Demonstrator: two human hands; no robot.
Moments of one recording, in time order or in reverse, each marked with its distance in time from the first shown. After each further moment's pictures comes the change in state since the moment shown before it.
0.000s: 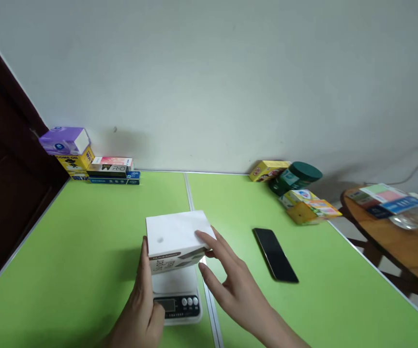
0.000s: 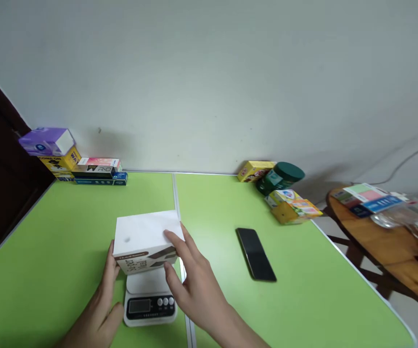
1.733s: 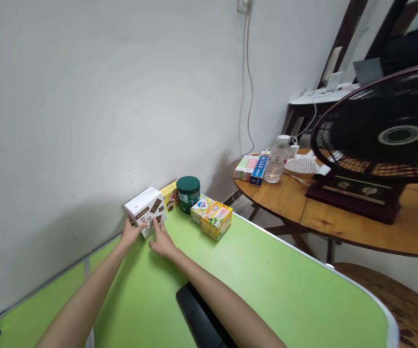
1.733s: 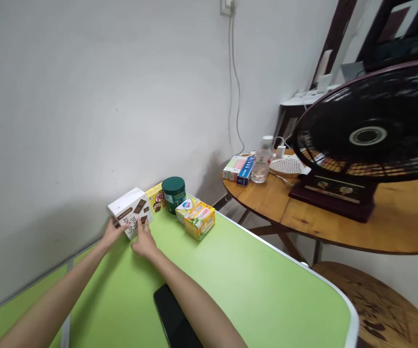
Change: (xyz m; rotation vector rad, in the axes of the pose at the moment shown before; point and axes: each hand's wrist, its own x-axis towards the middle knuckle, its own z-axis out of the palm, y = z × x) left_hand 0.464 0.062 0.270 -0.067 0.006 0.178; right_hand 0.181 0.311 -0.157 0.197 0.337 0.334
